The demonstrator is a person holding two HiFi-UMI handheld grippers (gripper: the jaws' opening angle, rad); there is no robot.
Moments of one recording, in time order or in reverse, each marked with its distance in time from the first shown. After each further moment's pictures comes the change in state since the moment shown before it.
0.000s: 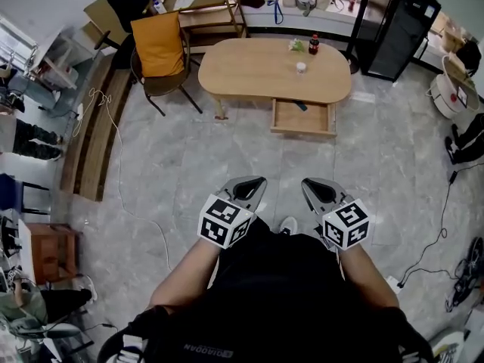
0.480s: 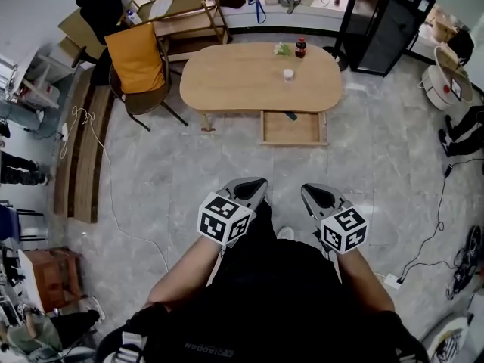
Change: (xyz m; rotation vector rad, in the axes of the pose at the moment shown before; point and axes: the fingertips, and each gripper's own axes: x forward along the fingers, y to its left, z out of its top) left arm 0.092 0.069 0.045 -0.079 0.053 -0.136; right arm 0.059 -0.085 0.023 0.081 0.034 -0.088
